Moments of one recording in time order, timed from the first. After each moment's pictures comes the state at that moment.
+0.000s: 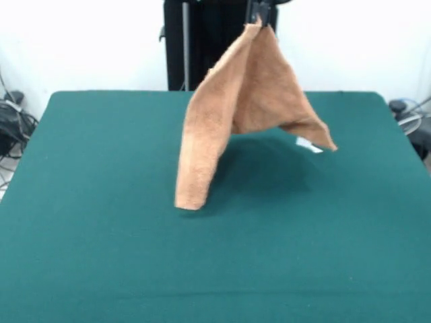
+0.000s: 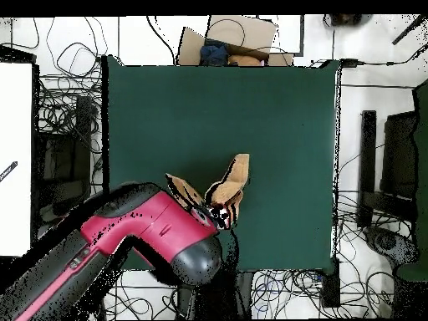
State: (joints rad) arm 0.67 0.02 -1.26 1.41 -1.54 -1.09 3.93
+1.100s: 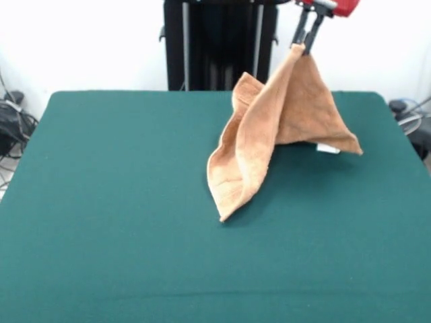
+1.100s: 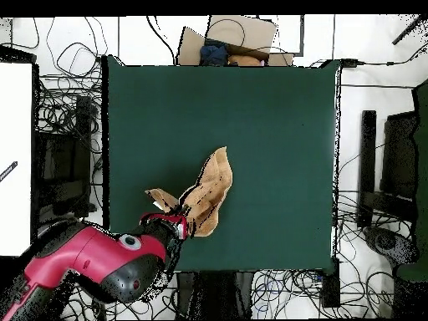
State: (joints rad) arm 0.99 0.22 -1.26 1.48 -1.45 -0.78 4.32
